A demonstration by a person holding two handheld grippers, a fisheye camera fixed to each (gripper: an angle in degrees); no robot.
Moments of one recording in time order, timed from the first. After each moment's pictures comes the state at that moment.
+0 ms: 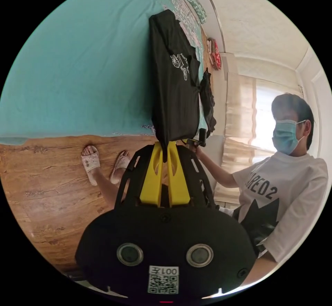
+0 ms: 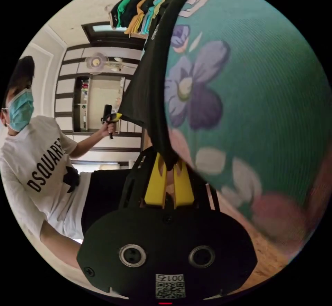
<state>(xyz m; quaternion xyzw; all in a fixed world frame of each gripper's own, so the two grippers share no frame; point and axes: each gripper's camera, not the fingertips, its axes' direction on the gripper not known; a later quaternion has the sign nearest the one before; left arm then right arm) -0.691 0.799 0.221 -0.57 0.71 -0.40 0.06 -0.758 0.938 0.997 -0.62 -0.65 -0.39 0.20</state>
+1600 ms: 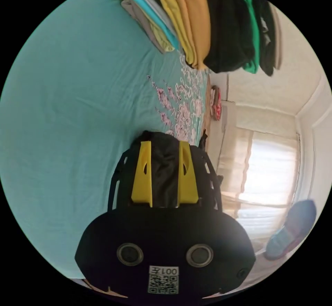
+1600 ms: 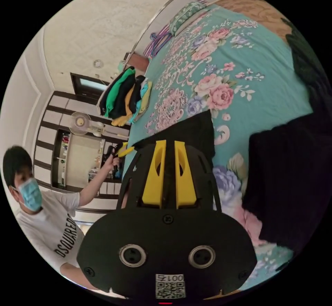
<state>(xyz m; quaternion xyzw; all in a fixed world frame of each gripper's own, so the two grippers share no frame) -0.484 0.817 0.572 -0.60 0.61 -0.51 0.09 -1.052 0.649 0.871 -0.53 -0.67 -0.29 0.43</state>
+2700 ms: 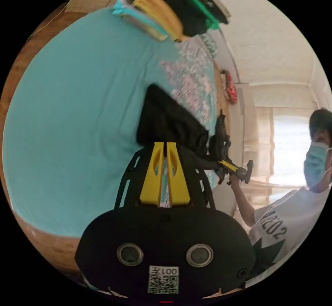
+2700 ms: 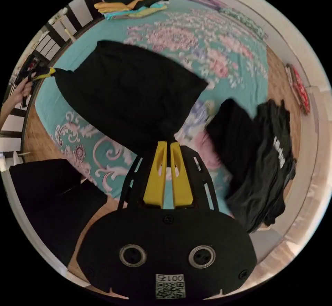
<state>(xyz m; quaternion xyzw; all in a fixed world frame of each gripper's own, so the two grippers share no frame) -0.694 0.778 0.526 -0.62 0.63 -0.42 0.21 -0.948 0.530 0.612 -0.26 -0.45 -0.71 0.47</state>
